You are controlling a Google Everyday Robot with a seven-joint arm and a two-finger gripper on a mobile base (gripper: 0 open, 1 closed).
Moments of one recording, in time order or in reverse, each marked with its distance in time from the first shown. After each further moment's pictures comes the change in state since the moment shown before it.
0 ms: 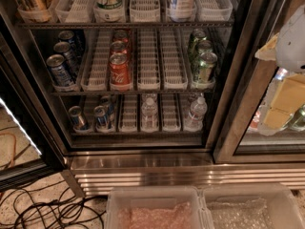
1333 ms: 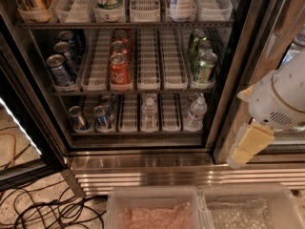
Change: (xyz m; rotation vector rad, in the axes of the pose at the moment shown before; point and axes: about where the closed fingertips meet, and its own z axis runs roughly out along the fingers) arm 0.003 0.034 0.094 -0.016 -0.099 0.116
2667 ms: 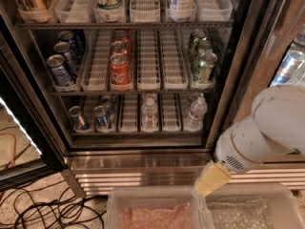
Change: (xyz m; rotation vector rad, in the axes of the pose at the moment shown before) arm 0.007 0.058 0.103 -0.053 0.009 0.253
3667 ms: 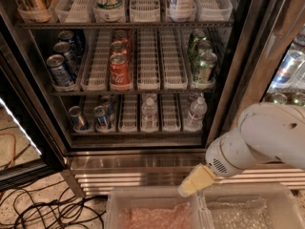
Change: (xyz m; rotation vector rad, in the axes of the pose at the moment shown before) arm -0.001 0.004 0.051 -0.049 -0.034 0.174
